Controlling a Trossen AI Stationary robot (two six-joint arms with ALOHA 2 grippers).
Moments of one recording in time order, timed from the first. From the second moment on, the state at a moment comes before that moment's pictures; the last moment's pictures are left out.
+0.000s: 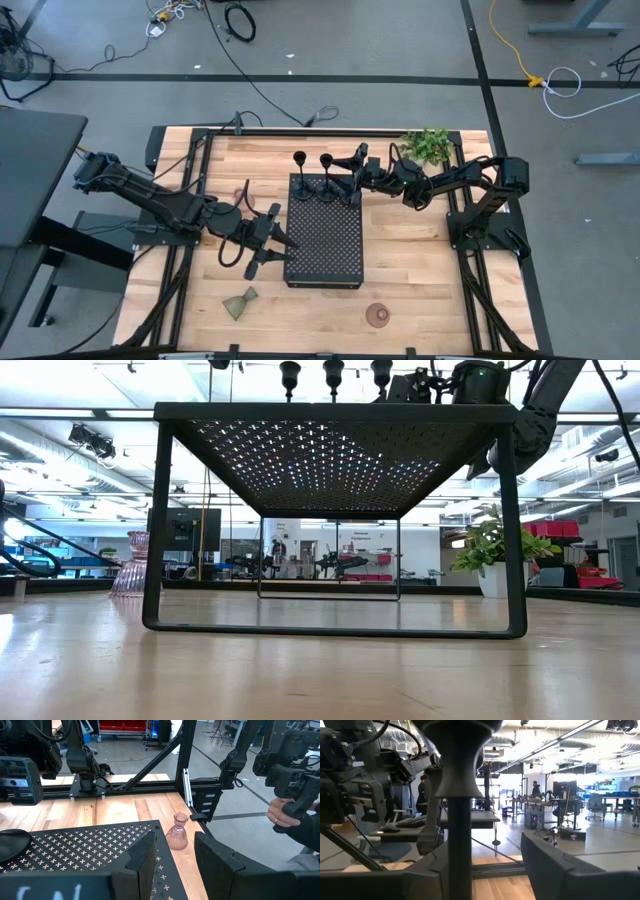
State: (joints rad) left arm -0.35 1.16 0.83 0.11 -0.08 -0.12; right arm -0.23 1.67 0.63 1.32 -0.10 0.01
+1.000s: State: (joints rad) left arm -0.35 1.16 0.83 0.11 -0.08 -0.13; right arm -0.21 1.66 0.63 1.27 -0.10 0.00
